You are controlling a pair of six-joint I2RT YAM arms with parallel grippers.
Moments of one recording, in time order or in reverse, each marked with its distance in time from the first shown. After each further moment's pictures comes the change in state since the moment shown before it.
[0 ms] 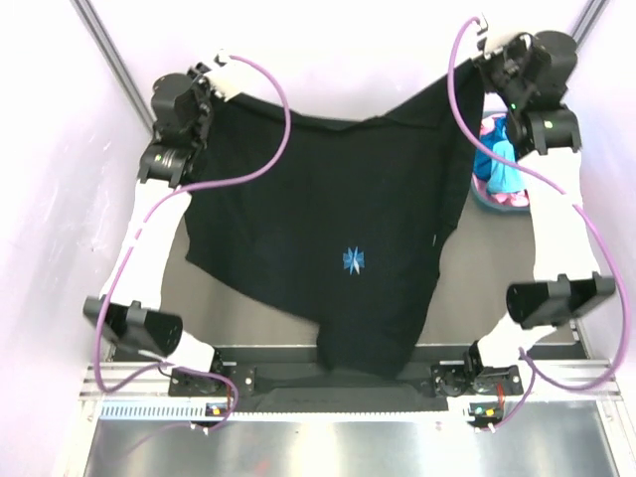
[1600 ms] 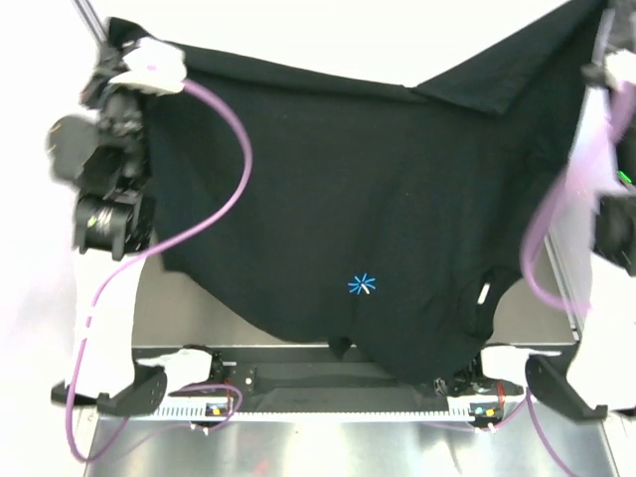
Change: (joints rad) left arm 0.000 -0.308 0.056 0.169 -0.010 0.056; right arm 0.000 -0.407 0.126 0.162 -0.077 -0.067
